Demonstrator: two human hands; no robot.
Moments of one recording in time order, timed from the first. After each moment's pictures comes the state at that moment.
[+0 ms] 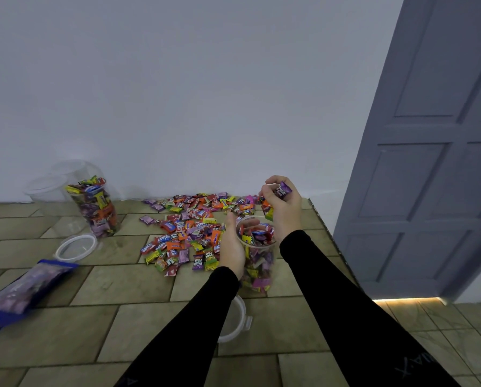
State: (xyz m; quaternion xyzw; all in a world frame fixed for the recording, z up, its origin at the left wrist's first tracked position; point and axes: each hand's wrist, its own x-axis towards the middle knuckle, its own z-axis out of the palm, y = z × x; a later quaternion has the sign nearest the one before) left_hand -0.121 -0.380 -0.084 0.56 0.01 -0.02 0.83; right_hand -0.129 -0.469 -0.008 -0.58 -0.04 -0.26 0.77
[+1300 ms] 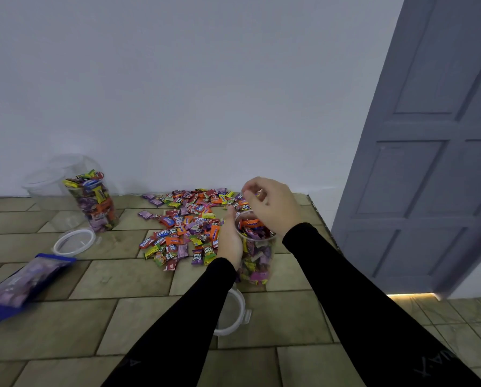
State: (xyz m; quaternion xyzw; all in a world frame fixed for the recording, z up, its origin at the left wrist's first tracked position) left_hand -0.111 -0.373 -0.091 0.59 -0.02 -0.06 0.81; right_hand -0.135 -0.474 0.003 -0.89 -0.12 -0.22 0.39
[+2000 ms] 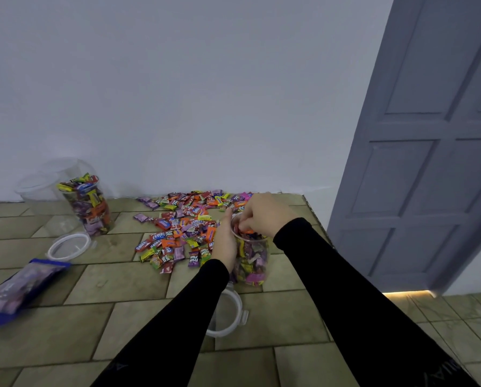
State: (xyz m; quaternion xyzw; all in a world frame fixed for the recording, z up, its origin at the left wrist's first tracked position) left_hand -0.112 -0.369 -0.089 0.61 -0.03 -0.06 0.79; right_hand -0.140 -0.466 0.019 -0.98 -0.10 0.00 0.16
